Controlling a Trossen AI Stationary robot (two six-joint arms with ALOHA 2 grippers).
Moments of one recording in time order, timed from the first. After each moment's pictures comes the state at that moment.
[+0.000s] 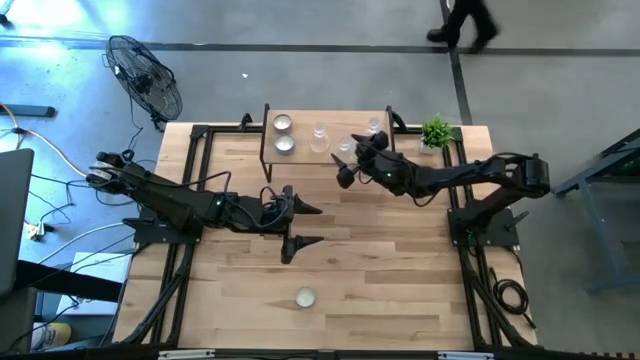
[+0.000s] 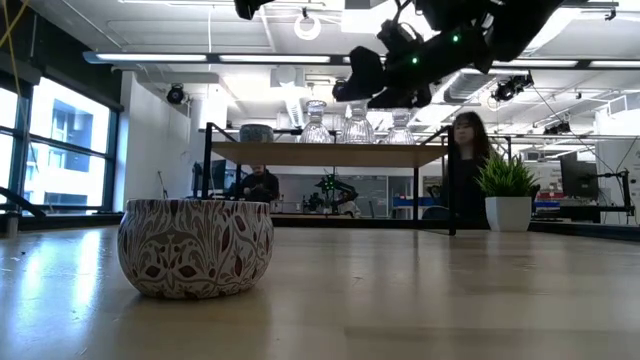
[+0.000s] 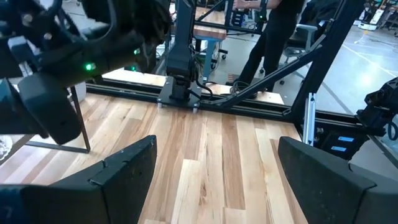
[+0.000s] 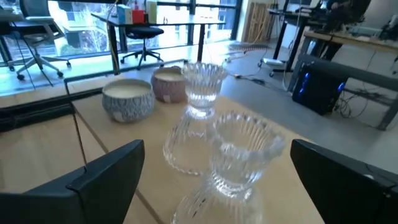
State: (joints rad) left arm -0.28 1.32 0.98 0.17 -0.32 -0.21; right arm -0.19 1.50 0.79 0.54 0.56 0.03
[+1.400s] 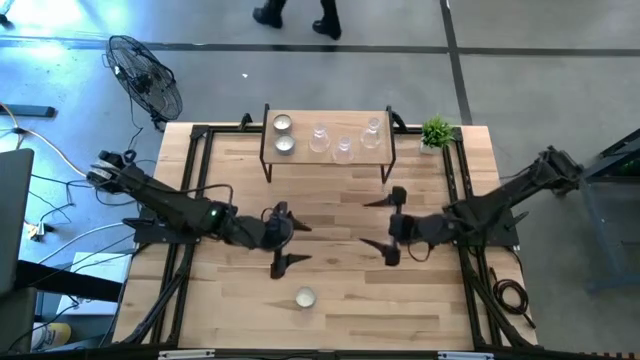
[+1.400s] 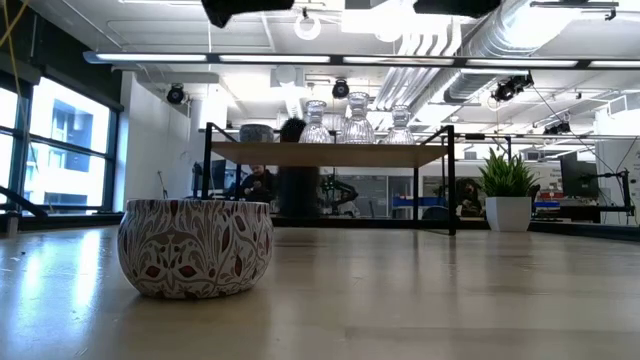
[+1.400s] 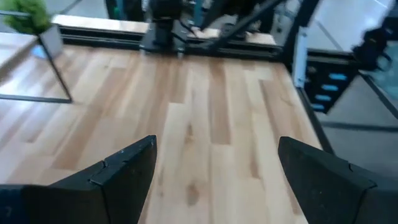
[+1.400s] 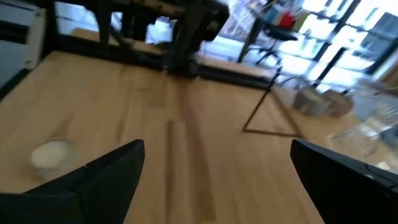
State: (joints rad) left arm -0.39 1.32 0.98 -0.04 -0.35 -0.27; right arm 0.44 1.13 0.79 -0.01 0.62 -0.04
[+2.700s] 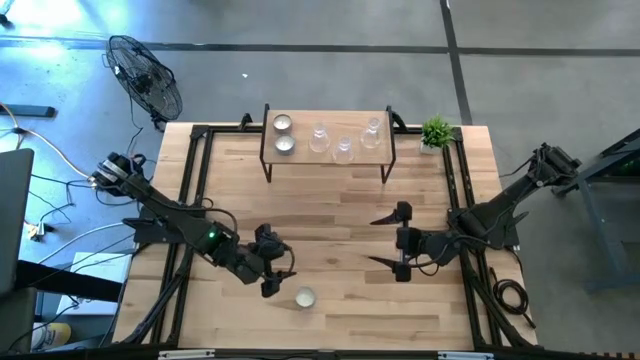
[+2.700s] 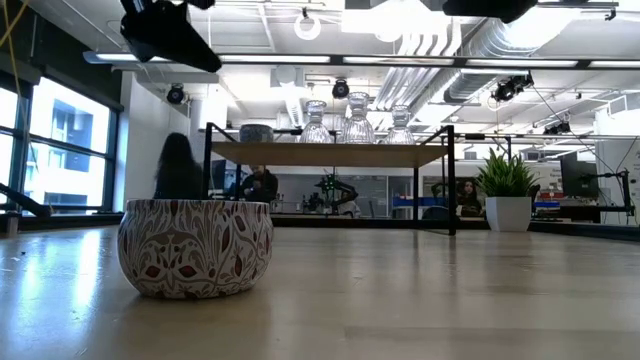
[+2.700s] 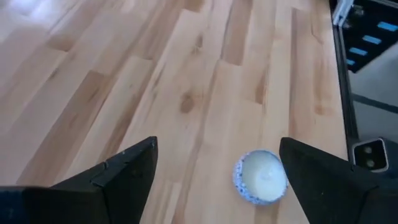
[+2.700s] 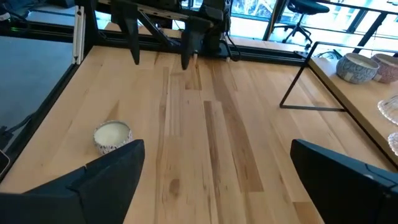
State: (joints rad) left arm -0.57 1.39 0.98 -0.32 -0.48 -0.69; right arm 0.59 1.13 0.79 -0.12 0.65 0.18
